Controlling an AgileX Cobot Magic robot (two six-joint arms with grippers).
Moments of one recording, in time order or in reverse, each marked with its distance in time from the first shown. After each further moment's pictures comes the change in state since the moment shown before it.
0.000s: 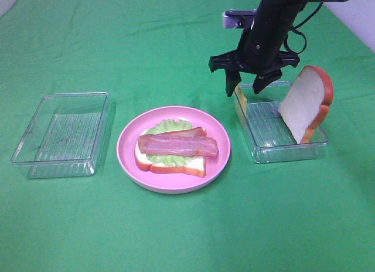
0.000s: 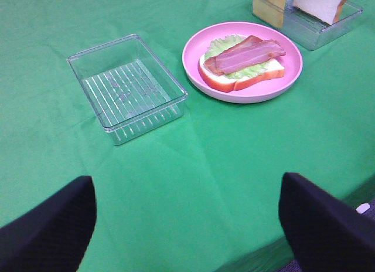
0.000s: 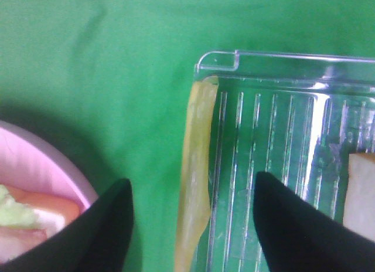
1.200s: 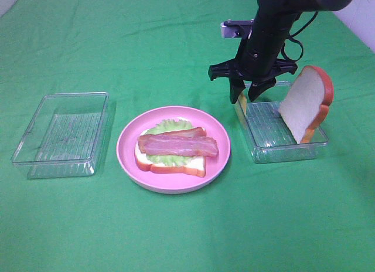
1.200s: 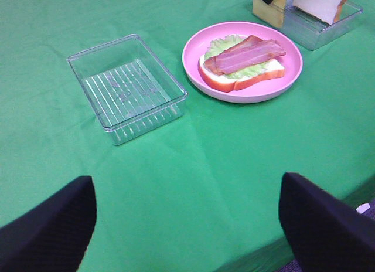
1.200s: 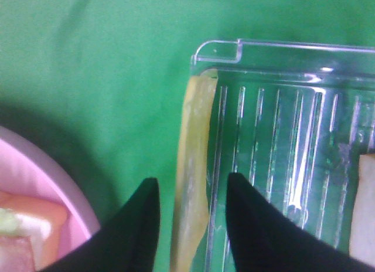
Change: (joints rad) left arm 0.000 0.000 0.000 0.000 0.000 0.000; right arm 0.000 0.032 -0.002 -0.002 -0.001 -0.003
